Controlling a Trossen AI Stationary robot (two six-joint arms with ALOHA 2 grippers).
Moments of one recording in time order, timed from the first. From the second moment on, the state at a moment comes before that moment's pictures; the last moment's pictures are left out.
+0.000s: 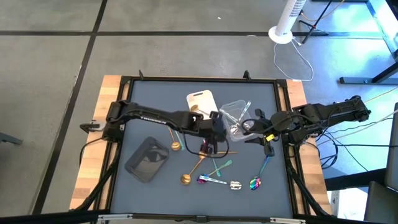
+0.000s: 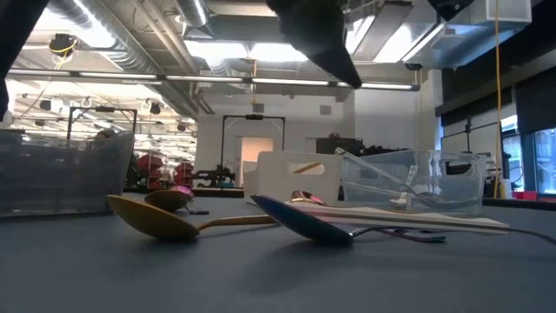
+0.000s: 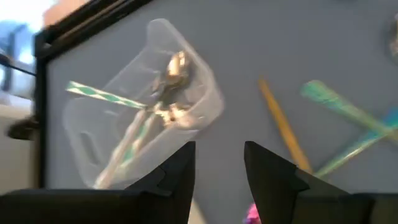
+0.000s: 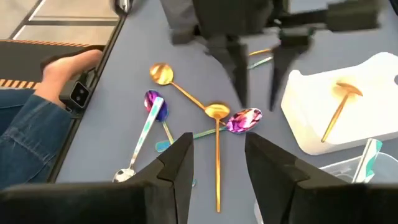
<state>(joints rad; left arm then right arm) -0.09 2.00 1.76 -0.61 -0.21 0.32 0.27 0.95 1.04 -0.74 0.05 0.15</state>
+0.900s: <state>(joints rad) -0.30 1.98 1.76 -0.87 -0.11 -0.37 0.27 0.95 1.04 -0.74 0.06 0.15</state>
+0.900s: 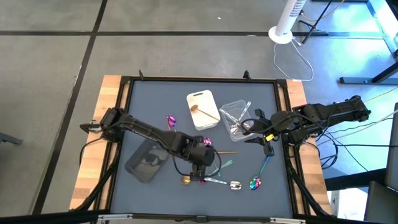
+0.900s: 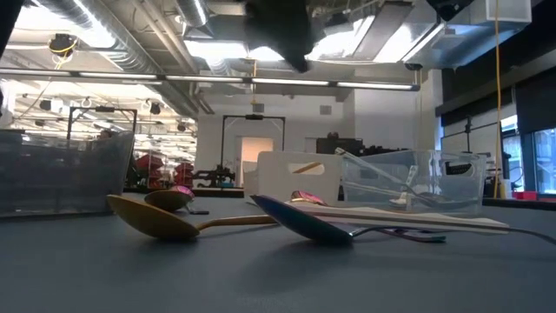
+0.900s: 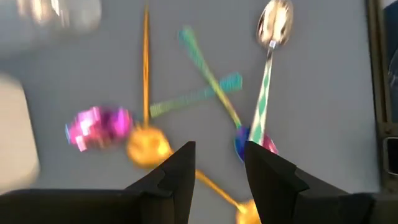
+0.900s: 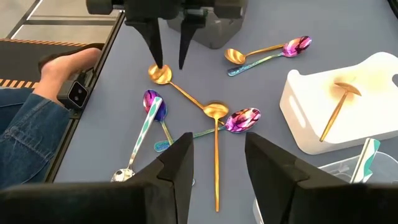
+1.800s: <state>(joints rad) -0.41 1.98 1.50 -0.70 -0.18 -0.78 0.27 0.95 1.04 -0.74 0.06 0.15</state>
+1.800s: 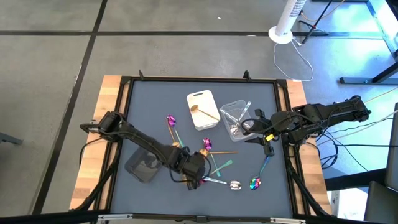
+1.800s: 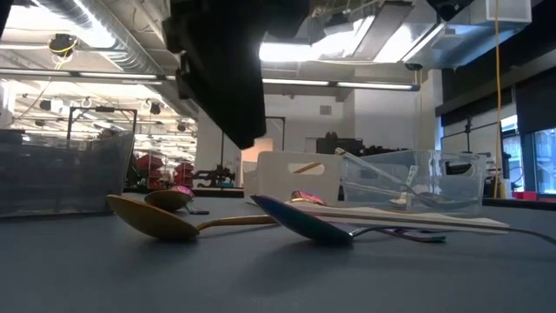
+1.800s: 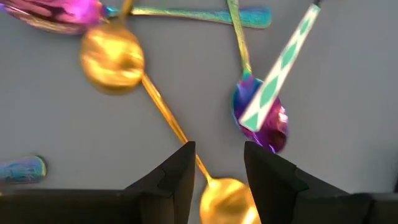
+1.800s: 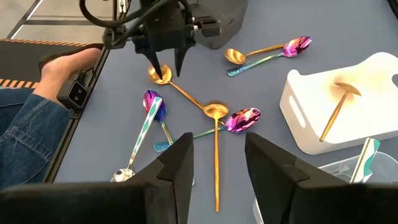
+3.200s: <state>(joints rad) -0.41 2.14 1.49 -0.69 -0.19 -0.99 0.28 0.95 1.04 -0.74 0.06 0.15</state>
